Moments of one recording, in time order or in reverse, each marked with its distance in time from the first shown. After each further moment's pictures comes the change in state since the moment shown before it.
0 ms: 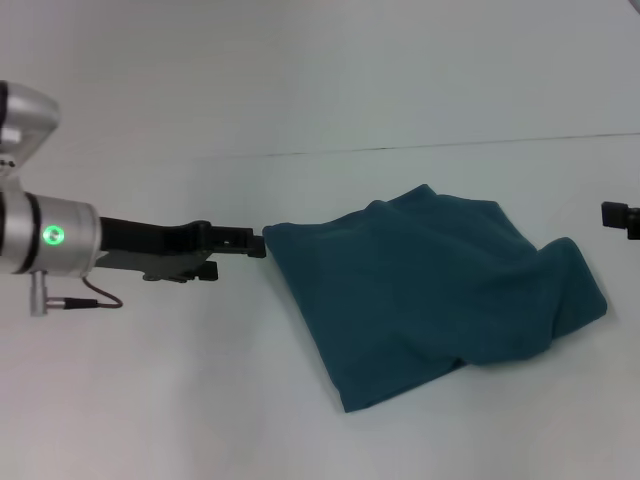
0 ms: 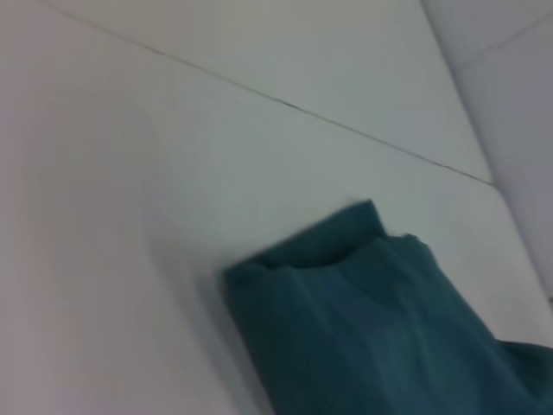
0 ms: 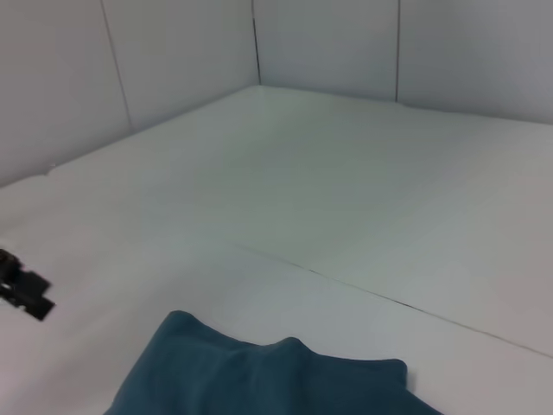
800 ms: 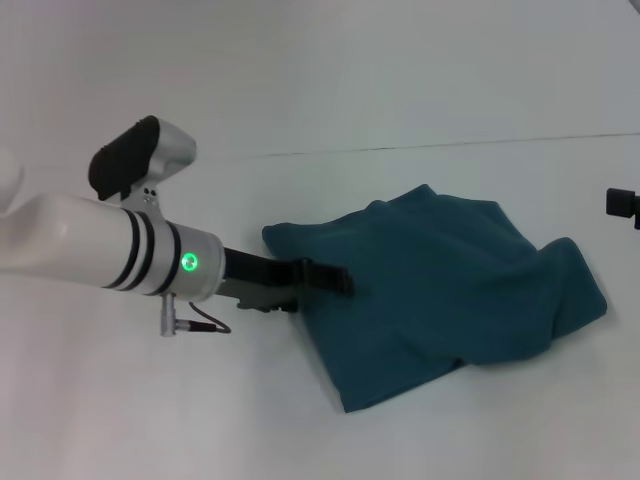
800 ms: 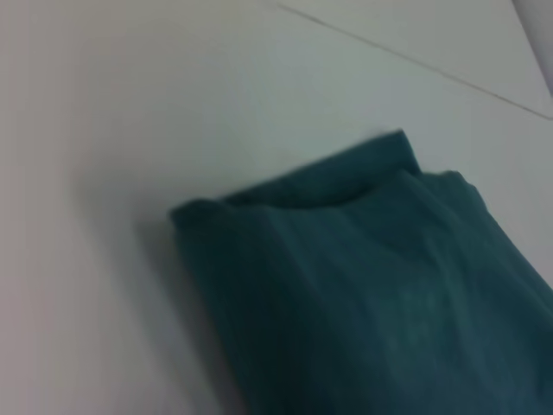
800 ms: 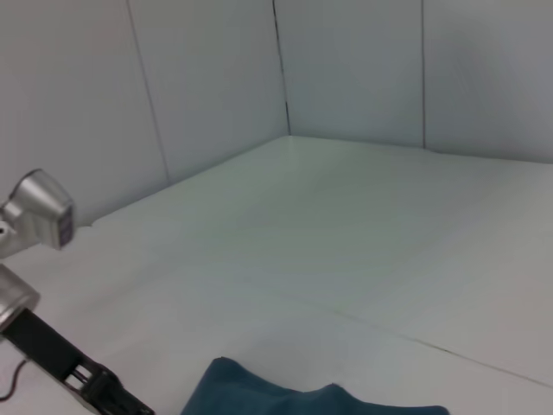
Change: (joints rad) left arm -0.139 -0.095 0.138 -0.201 0.030 -0.269 -0.059; right arm 0.012 0.016 0.088 -0.025 0.050 -0.106 0.000
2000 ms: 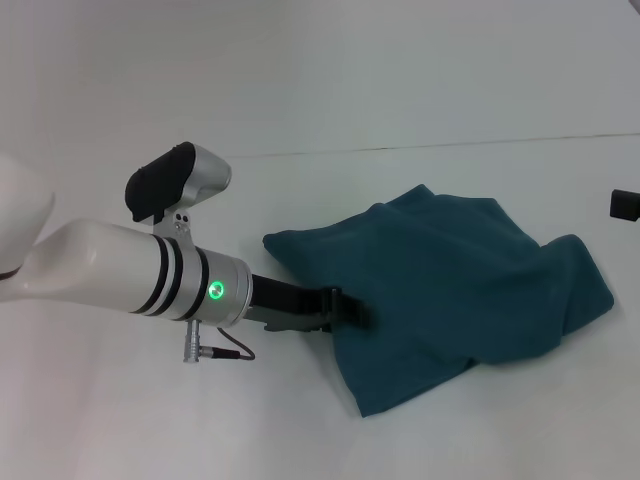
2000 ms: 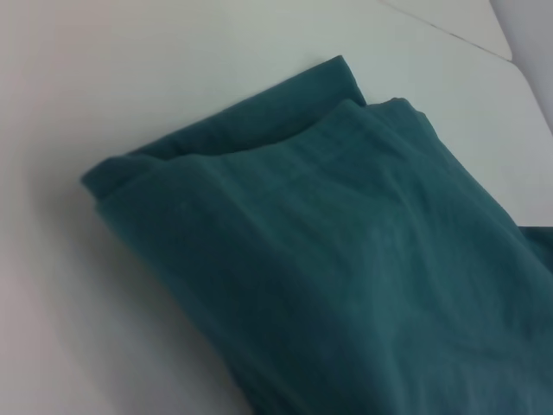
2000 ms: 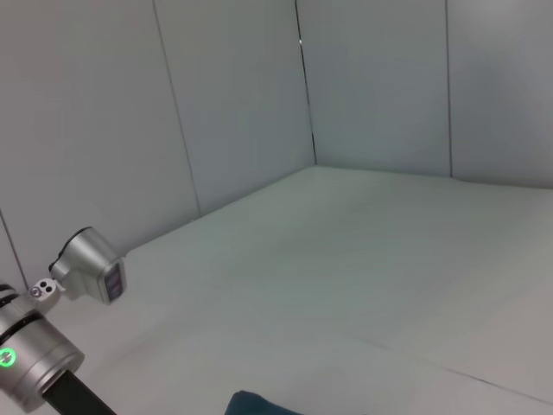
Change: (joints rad) left arm -0.011 -0.021 0.043 -0.076 -0.077 -0.020 0.109; right arm -0.039 0.010 0.005 -0.006 0.085 -0.047 -0.008
